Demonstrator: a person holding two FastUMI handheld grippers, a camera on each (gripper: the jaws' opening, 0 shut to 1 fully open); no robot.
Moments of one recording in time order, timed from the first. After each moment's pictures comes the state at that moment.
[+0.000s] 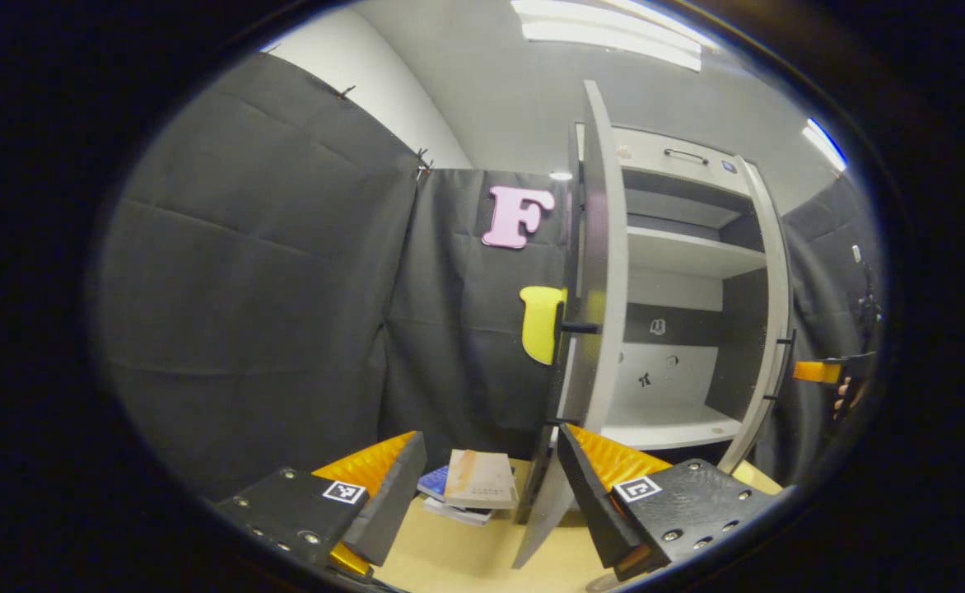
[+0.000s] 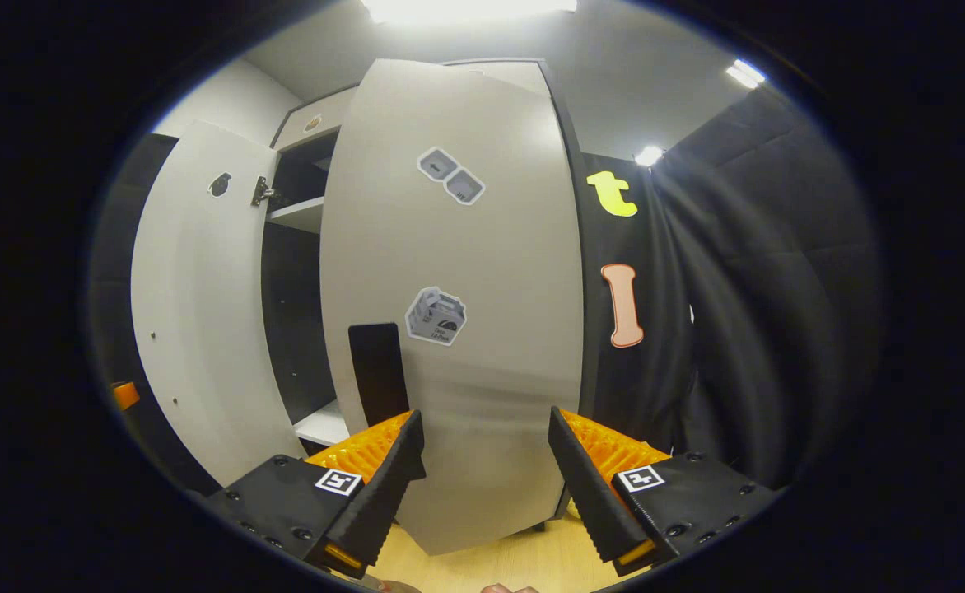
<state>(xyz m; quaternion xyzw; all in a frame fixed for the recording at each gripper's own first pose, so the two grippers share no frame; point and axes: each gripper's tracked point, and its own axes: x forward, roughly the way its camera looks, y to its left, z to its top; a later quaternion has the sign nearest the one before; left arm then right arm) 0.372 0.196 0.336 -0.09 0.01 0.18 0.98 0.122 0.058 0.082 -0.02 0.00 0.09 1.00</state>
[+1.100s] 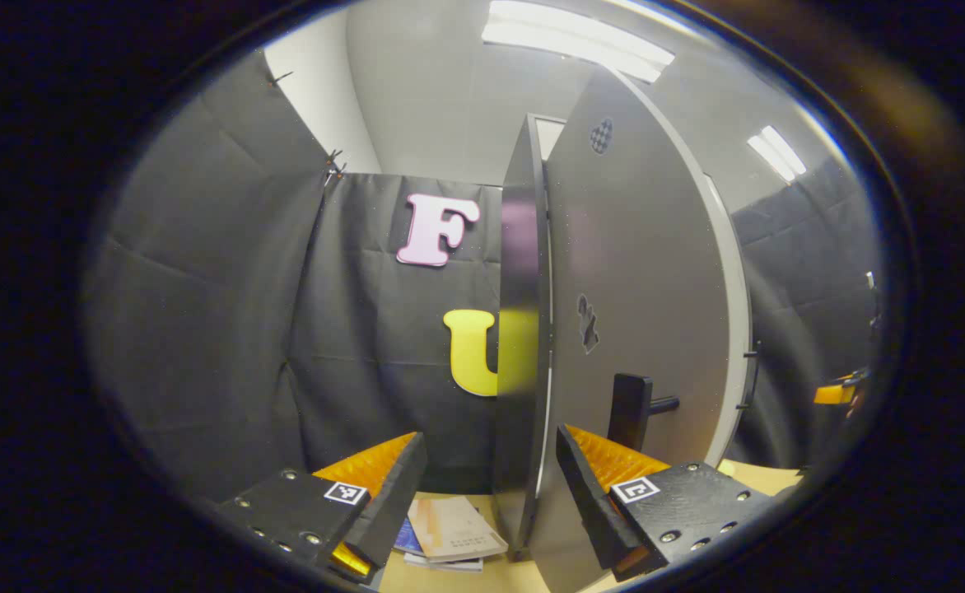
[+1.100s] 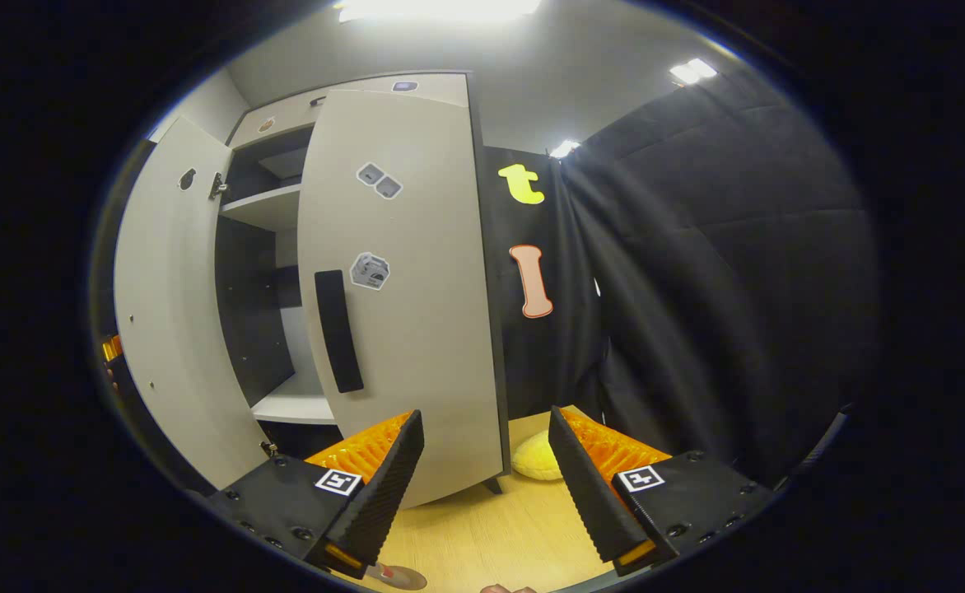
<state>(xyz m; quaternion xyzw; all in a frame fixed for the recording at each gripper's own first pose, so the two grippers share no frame) 0.499 0.235 0.381 -0.05 -0.04 -0.01 1.00 0.030 0.004 0.034 0.02 0.02 -0.06 1.00</state>
